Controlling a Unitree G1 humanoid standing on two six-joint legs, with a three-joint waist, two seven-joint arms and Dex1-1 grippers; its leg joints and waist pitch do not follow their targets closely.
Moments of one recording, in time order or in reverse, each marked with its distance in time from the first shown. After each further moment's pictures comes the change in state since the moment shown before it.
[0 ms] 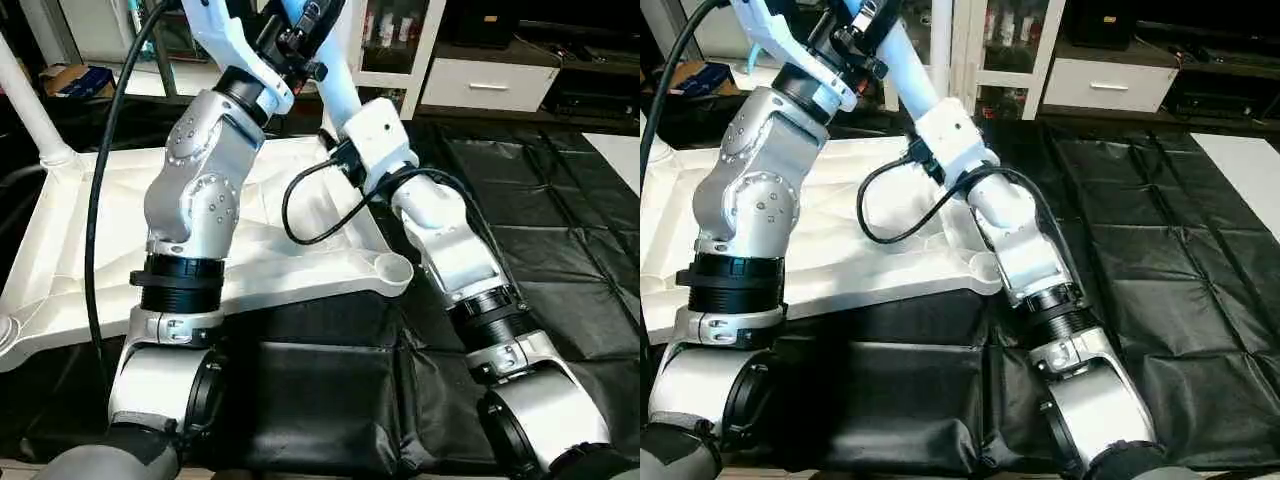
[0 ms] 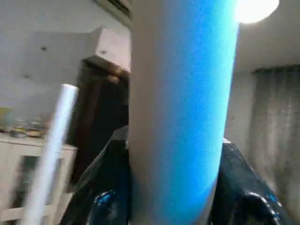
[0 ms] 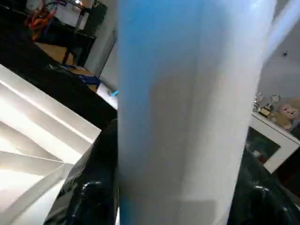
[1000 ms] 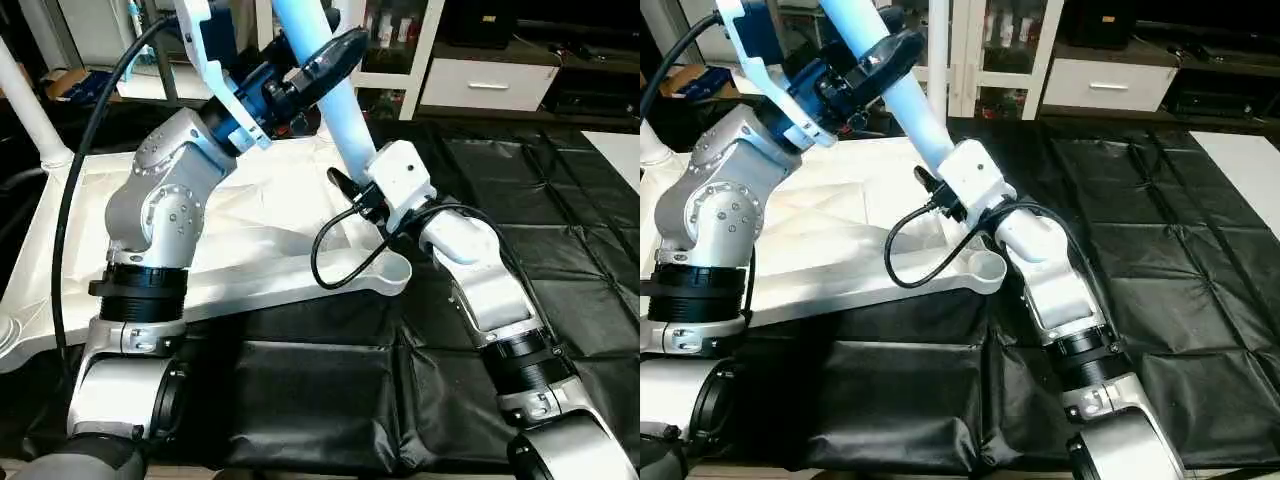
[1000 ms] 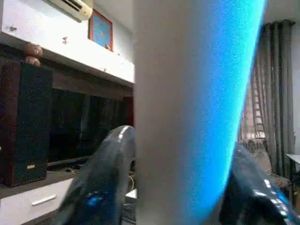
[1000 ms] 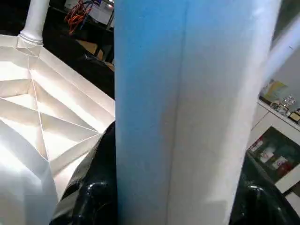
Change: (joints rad) left arm 0.053 0.143 -0.047 0.013 -0.058 0.030 -0.332; right arm 0.197 -0.091 0.019 -0.220 0.031 0.022 0.147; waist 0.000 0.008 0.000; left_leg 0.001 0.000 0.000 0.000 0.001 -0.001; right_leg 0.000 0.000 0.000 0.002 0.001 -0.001
